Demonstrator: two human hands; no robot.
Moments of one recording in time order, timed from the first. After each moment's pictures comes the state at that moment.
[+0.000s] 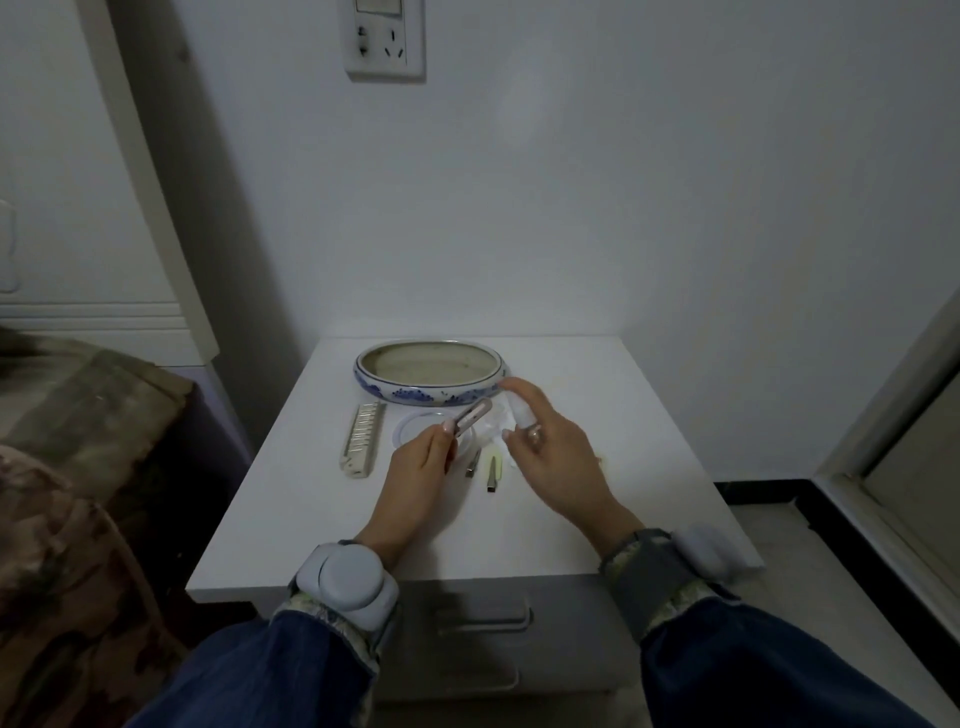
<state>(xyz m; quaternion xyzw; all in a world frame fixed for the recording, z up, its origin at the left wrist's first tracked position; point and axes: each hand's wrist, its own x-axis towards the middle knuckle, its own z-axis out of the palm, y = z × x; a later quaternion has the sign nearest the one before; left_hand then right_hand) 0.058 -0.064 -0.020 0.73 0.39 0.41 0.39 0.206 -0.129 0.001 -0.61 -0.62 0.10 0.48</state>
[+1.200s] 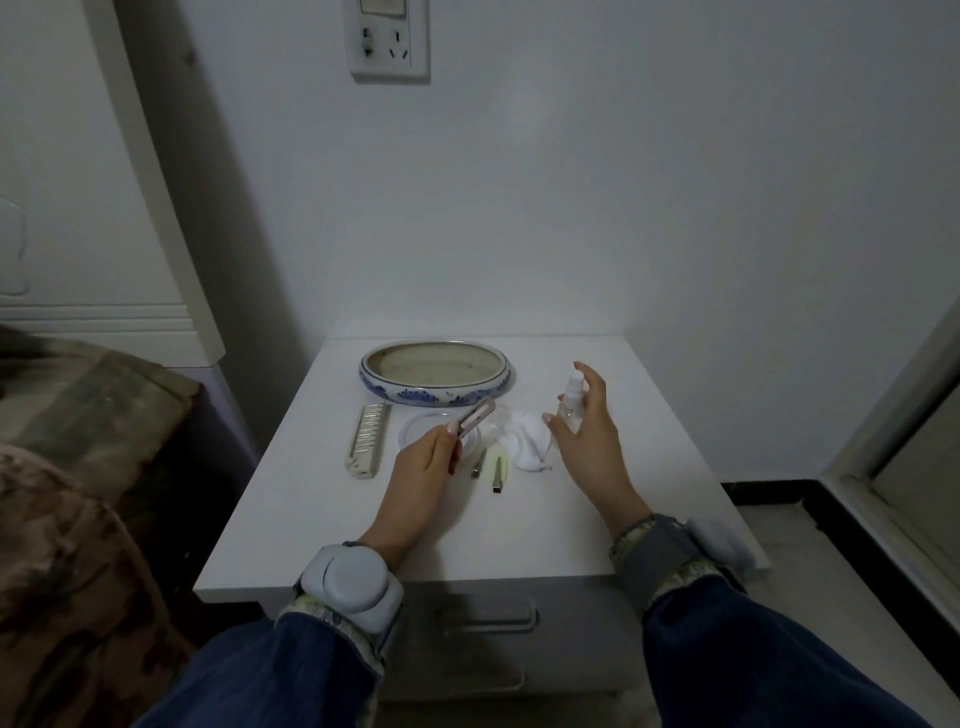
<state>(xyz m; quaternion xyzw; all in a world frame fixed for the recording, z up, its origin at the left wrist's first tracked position) 0.055 -0.064 -0.020 0.73 0.39 0.40 0.39 0.238 -0.108 -0.018 -0.66 -0.46 0.17 0.57</state>
